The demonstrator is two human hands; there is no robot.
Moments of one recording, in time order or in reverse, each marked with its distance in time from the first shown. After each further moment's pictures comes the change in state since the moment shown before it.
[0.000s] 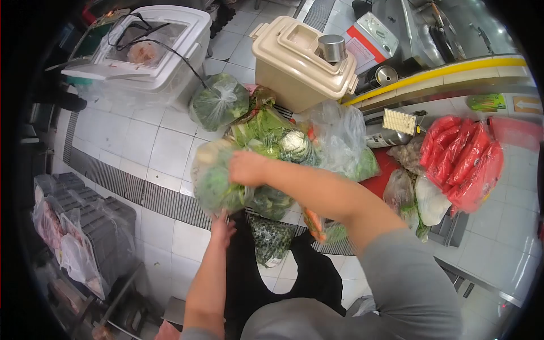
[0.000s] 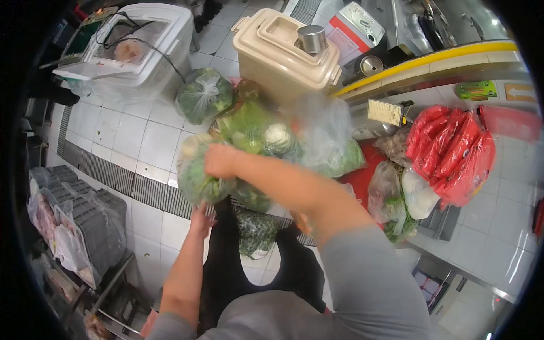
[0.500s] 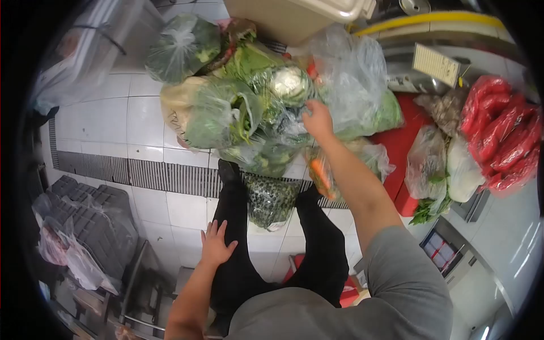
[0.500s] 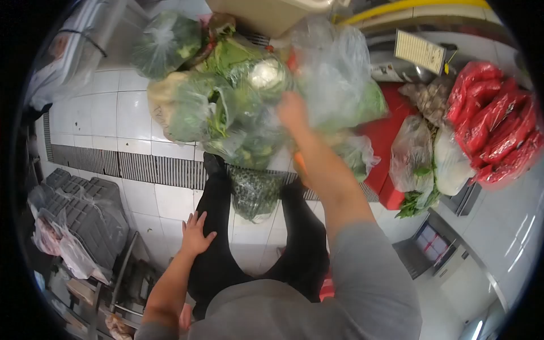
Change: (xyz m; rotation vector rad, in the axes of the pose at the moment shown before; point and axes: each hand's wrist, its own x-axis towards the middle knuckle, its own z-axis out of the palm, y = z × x) left_hand -0.019 -0.098 -0.055 1.712 -0.186 0.380; right_hand -0.197 0.033 0.283 0.582 0.644 1.438
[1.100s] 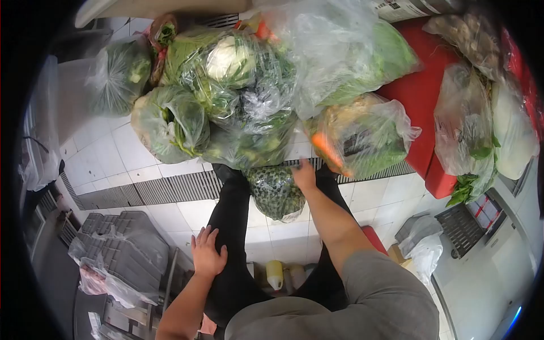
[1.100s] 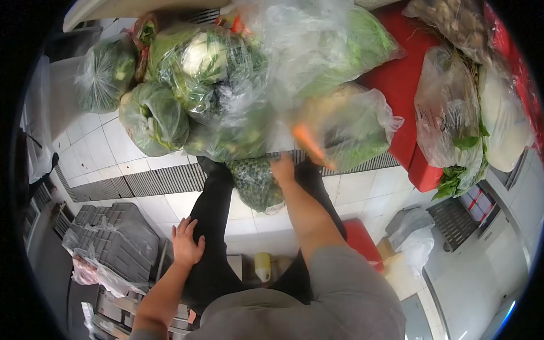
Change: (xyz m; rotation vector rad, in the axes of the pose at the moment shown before) left_hand 0.042 0.053 -0.009 0.291 0.014 0.075; right_hand -0.302 0.149 0.184 0.284 -0.179 0.732
